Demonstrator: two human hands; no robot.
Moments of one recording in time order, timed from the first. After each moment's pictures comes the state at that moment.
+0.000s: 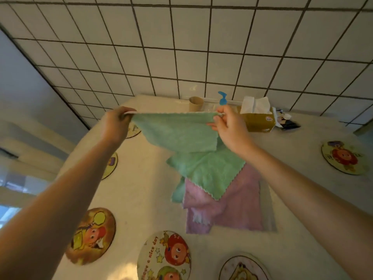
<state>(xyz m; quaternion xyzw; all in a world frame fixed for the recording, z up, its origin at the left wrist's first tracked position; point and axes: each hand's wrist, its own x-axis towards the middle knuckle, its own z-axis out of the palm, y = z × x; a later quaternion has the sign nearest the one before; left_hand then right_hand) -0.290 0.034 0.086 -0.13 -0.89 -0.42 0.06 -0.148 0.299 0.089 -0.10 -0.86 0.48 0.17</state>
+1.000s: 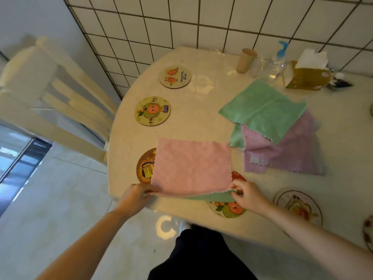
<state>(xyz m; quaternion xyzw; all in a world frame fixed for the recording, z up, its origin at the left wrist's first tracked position) -0.085 -0.280 -0.091 -0.22 -0.92 -0.24 -0.23 0.040 0.074 -0.090 -0.10 -0.90 0.39 -0.16</state>
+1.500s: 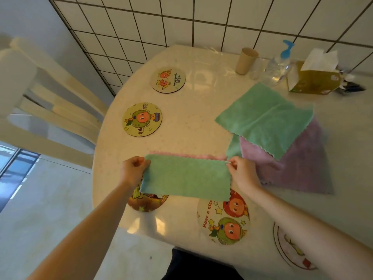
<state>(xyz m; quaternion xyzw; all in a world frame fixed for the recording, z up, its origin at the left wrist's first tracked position) -0.198 -0.201 -0.109 0.15 -0.83 -0.50 -0.19 -0.074 0.106 -0.095 -0.25 -0.90 0.36 -0.04</state>
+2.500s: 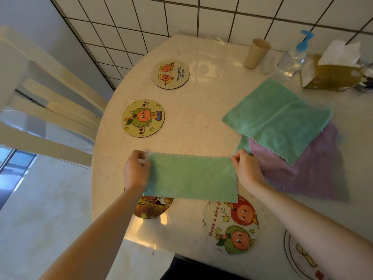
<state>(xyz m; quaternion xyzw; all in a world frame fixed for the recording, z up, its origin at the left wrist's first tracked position) -0.210 -0.185 -0.117 0.10 -0.92 -0.36 -0.10 -0.112 0.109 -0.110 -0.27 -0.92 0.27 -0.08</state>
